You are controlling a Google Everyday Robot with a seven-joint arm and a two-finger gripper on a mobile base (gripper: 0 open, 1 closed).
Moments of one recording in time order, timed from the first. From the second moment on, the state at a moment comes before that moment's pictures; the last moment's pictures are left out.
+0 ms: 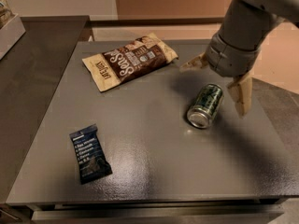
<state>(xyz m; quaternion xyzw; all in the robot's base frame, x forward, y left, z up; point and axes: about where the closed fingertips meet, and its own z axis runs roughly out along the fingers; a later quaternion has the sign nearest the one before) 0.499 -0.157 0.891 -0.91 0.41 -0.02 0.08</state>
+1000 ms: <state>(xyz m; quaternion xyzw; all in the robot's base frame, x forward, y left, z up) 0.490 -0.159 0.852 -0.92 0.39 0.01 0.03</state>
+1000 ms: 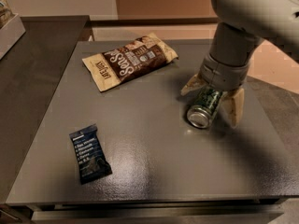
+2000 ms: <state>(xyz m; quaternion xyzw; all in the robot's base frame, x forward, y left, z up) 0.498 -0.160 0.862 -0.91 0.41 0.02 0.04</state>
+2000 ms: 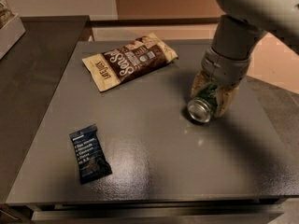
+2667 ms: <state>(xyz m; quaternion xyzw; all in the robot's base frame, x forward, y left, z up) 0.521 -0.151 0.930 -0.89 0.45 0.01 0.10</state>
